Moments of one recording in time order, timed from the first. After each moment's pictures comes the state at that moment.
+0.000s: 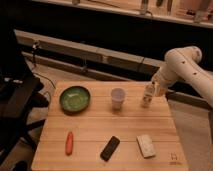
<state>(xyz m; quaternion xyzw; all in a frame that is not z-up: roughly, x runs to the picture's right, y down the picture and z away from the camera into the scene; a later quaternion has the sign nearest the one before) 0.297 0.002 0.770 -0.21 -0.04 0.00 0.98</state>
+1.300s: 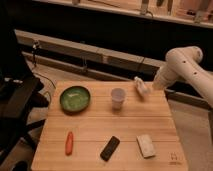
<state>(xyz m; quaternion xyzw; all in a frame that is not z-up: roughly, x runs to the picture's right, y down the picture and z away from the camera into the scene) 0.290 0.001 0.787 -0.21 -0.06 -0.02 0.98</state>
